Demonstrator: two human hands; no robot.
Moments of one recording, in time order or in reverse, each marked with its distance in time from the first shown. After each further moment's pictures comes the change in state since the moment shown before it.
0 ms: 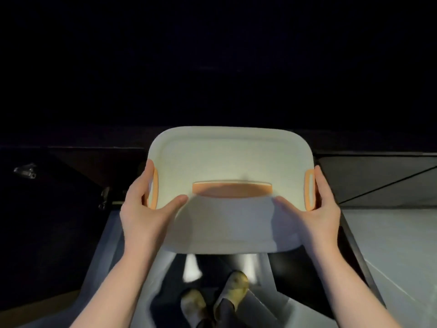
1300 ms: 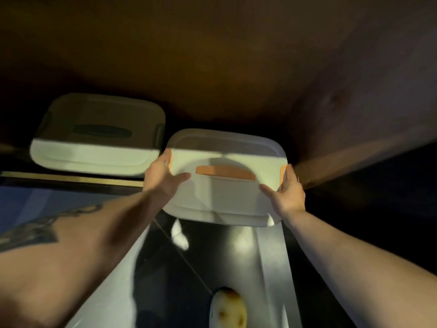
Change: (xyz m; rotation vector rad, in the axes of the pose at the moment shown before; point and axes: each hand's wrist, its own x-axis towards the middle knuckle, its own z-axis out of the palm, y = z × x) left_hand 0.204 -0.440 0.301 0.332 -0.230 -0.224; right_hand 0.242 0.495 0.201 -0.391 -0.223 0.233
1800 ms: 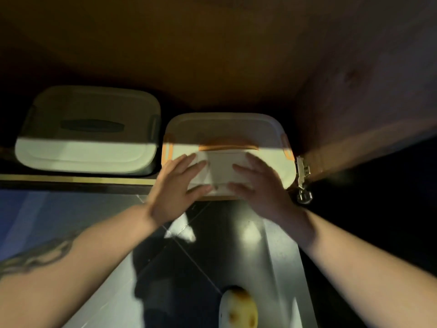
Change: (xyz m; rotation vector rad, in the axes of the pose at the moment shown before) left_hand -0.009 -0.023 0.017 0.490 -0.216 0.584; right_hand -0.029 -0.049 0.034 -0.505 -0.228 -0.524
